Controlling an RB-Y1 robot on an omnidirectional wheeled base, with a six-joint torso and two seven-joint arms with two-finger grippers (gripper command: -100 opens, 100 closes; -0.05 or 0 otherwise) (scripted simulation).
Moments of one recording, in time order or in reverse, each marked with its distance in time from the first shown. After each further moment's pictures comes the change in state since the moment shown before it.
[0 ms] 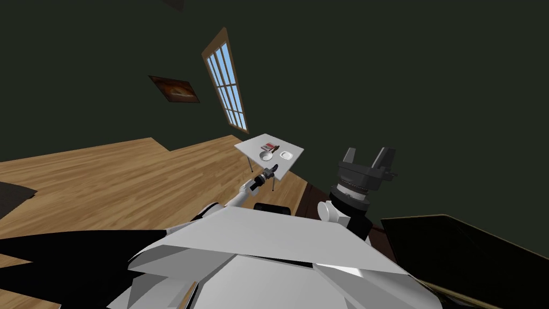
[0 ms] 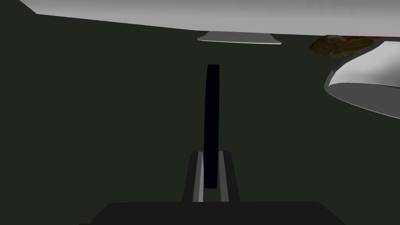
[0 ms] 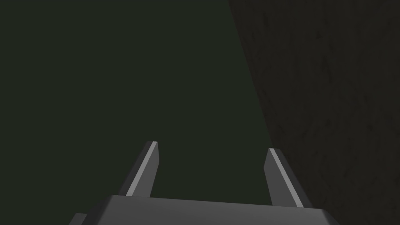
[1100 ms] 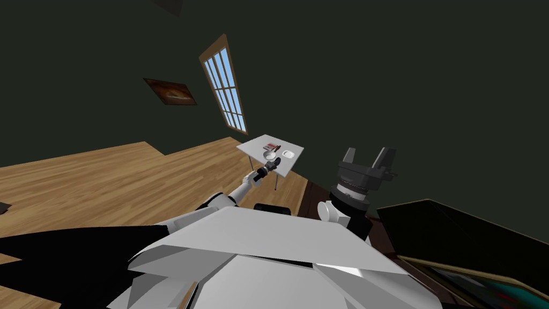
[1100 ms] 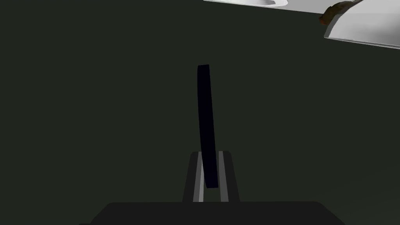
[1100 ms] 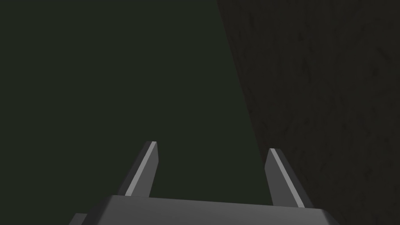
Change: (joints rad) left arm -0.142 0.022 -0.022 -0.024 -0.004 0.090 0.199; right arm 0.000 0.000 0.000 0.000 0.000 0.000 0.000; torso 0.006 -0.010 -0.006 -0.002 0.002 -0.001
